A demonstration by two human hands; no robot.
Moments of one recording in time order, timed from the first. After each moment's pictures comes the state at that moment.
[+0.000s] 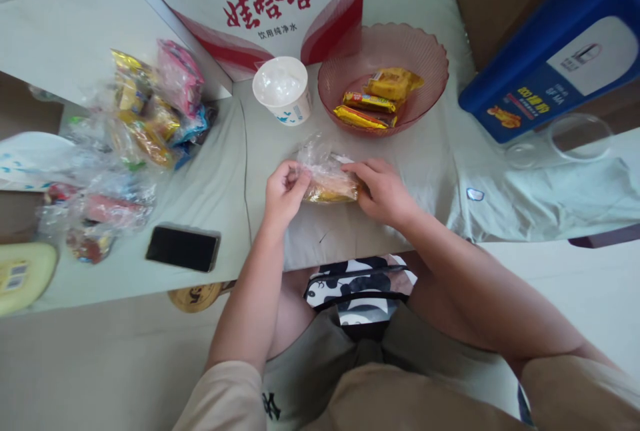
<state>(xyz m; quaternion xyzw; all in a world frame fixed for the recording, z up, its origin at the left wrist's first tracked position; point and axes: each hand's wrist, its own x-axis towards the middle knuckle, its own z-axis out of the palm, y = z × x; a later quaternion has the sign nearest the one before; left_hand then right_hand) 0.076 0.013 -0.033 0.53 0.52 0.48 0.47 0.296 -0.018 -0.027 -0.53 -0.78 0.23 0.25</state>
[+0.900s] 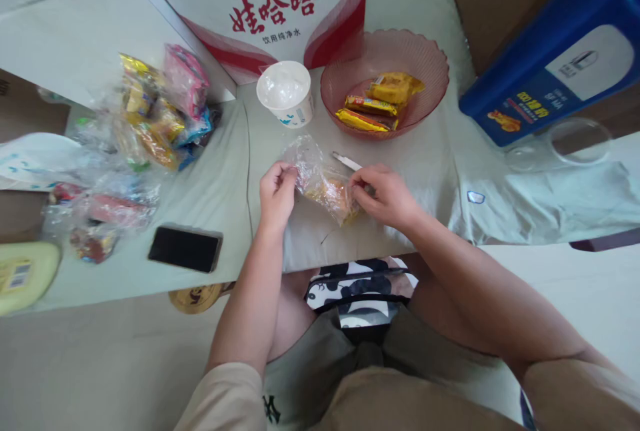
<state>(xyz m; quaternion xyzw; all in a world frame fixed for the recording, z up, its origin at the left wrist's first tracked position) 0.067 0.016 -0.026 0.53 0.59 0.48 0.38 0.298 -0.017 -0.018 -0.49 -0.74 0.29 0.35</state>
